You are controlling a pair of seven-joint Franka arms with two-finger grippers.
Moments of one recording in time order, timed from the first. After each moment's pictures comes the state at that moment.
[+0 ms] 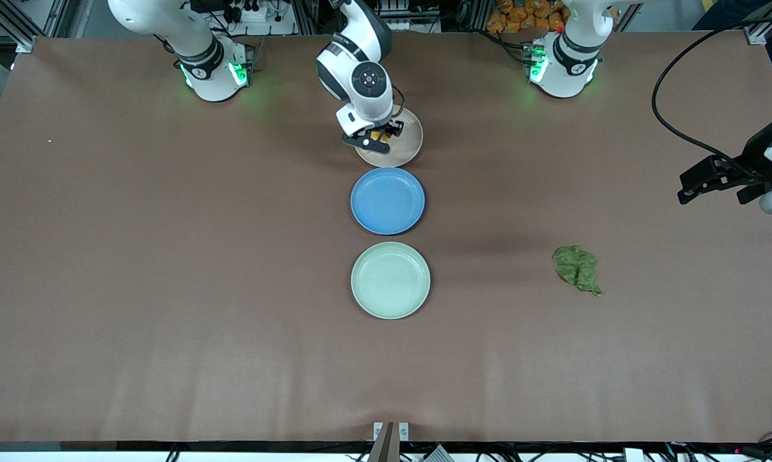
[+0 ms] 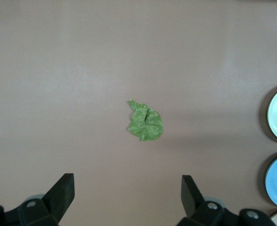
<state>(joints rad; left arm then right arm) 0.08 0.07 -0.13 -1.52 0.01 1.67 -0.05 1.05 0.40 0.02 -2.11 0.36 2.35 1.09</state>
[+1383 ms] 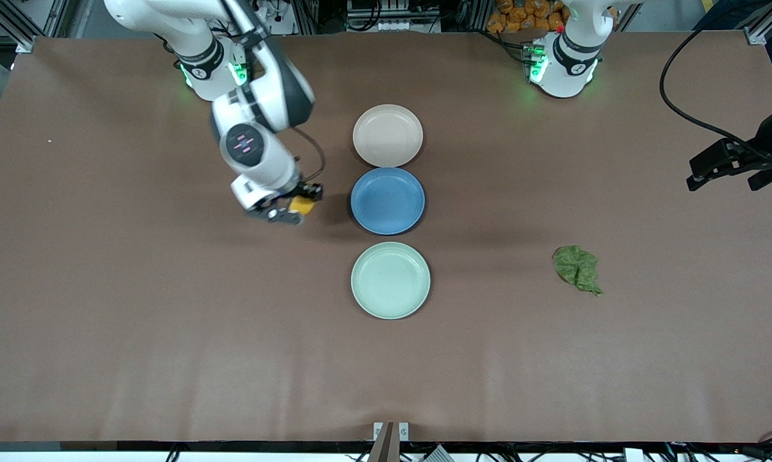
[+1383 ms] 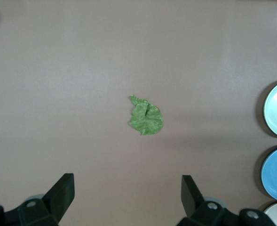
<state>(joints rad) 0.08 0.06 -0.13 -1.48 0.01 1.60 -0.05 0.82 0.27 -0.29 -2.07 0.25 2.17 0.56</state>
